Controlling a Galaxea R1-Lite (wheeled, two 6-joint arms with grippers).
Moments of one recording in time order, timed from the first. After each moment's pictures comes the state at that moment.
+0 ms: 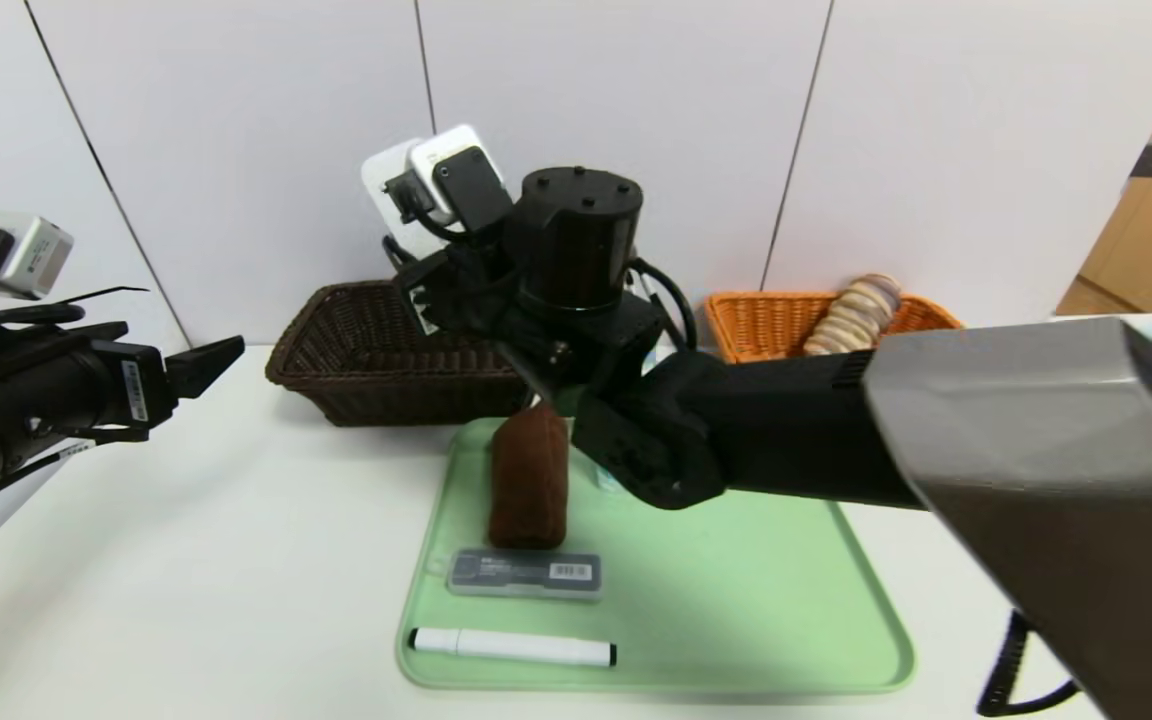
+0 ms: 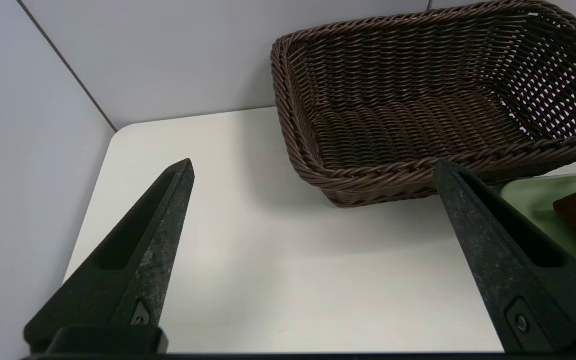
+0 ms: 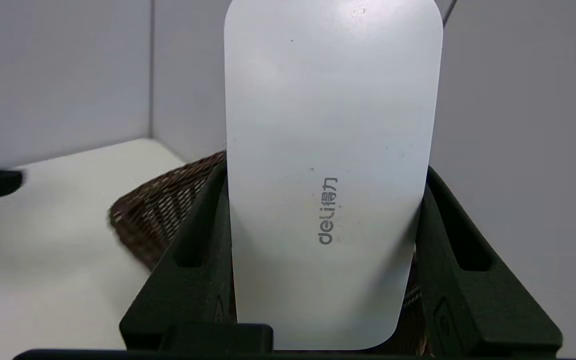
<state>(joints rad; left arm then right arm) 0.06 1.37 -0.63 -0.61 -0.13 0.10 0.88 2.28 -1.82 -0.69 -0.21 -0.34</state>
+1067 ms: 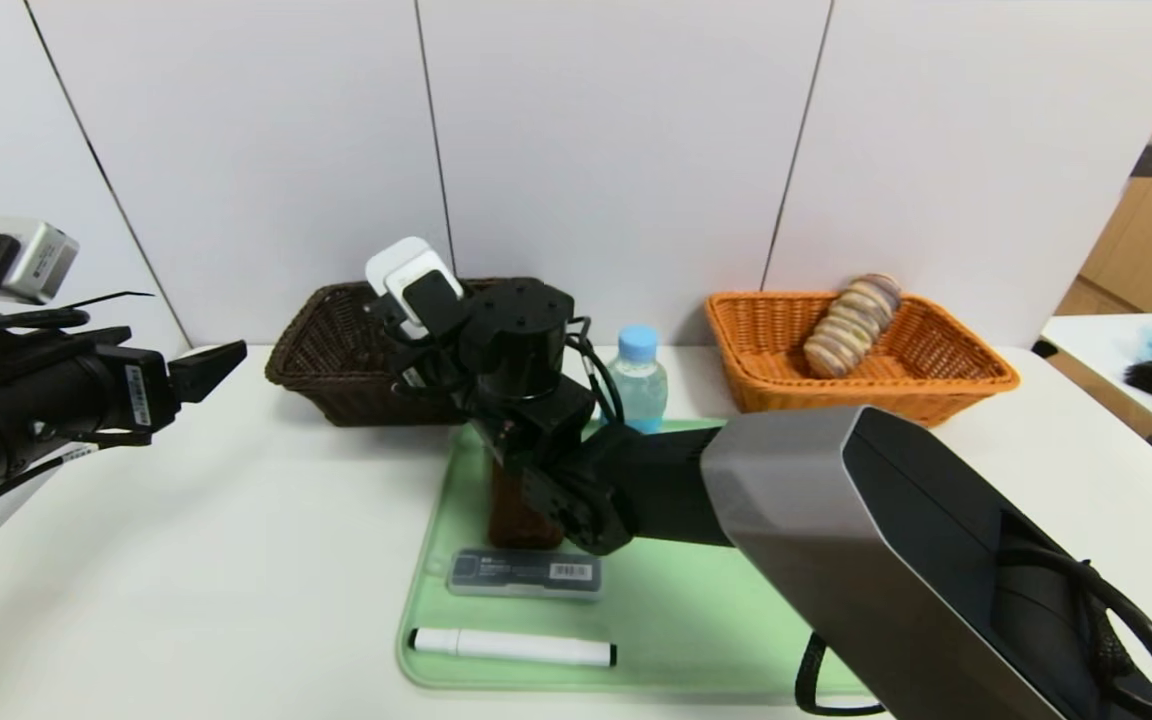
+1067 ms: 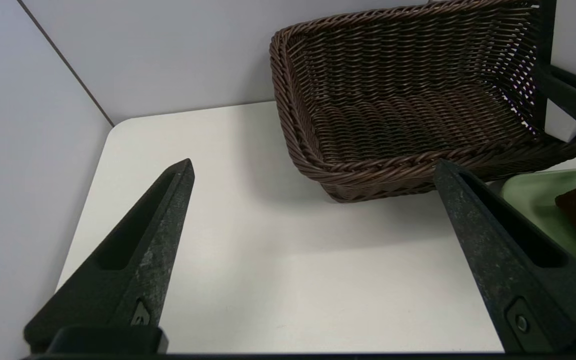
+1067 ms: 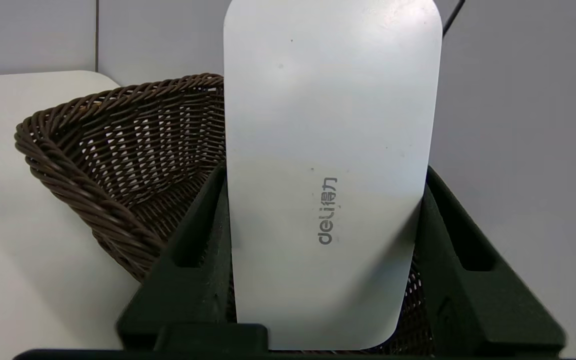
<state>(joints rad) 0.06 1.37 -0.63 -0.61 -0.13 0.10 0.89 2.52 -1.95 -0.75 -0.28 -0.43</state>
